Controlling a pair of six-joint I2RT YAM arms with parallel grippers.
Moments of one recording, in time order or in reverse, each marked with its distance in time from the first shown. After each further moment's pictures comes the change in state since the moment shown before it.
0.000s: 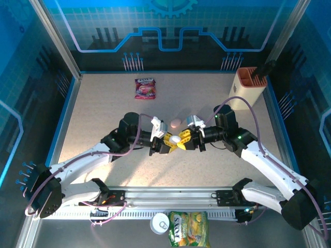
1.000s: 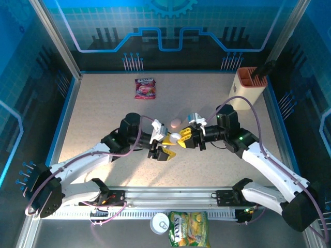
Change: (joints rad) left arm -0.001 0.004 0.000 -0.047 0.076 0.047; right arm -0.005 -0.012 -0.001 0.039 0.008 0.076
